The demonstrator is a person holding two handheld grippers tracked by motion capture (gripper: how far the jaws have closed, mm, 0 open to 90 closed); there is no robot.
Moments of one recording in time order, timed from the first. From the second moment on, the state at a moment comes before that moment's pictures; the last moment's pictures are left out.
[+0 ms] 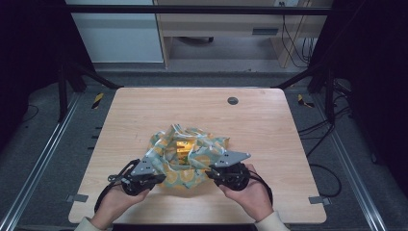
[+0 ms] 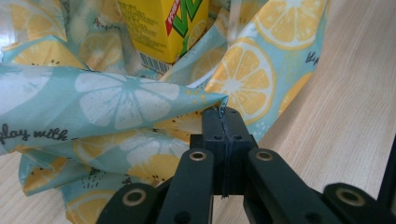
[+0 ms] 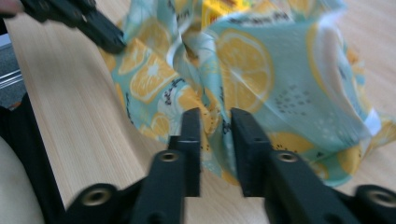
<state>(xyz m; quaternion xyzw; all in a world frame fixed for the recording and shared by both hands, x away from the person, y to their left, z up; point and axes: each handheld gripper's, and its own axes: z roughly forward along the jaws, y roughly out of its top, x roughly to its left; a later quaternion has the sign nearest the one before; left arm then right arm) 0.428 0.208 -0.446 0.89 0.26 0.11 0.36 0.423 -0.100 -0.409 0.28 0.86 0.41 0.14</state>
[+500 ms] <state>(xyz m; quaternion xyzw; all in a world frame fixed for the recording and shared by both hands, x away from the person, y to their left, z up) 0.429 0.207 -0.453 0.89 0.26 0.11 0.35 0.472 -0.072 -0.357 0.27 0.86 0.39 0.19</state>
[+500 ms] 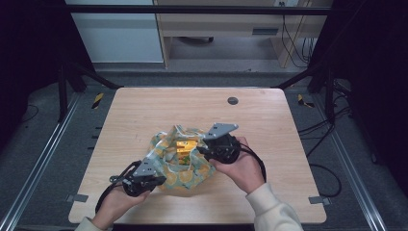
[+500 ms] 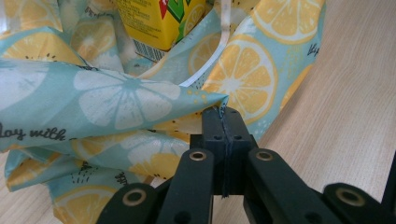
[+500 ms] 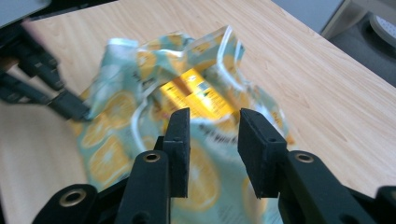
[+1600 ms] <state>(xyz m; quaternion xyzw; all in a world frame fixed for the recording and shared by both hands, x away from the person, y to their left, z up) 0.435 0.213 -0.460 0.89 0.27 0.11 0.34 0.441 -0.058 -0.350 0.22 0.87 0.42 0.16</state>
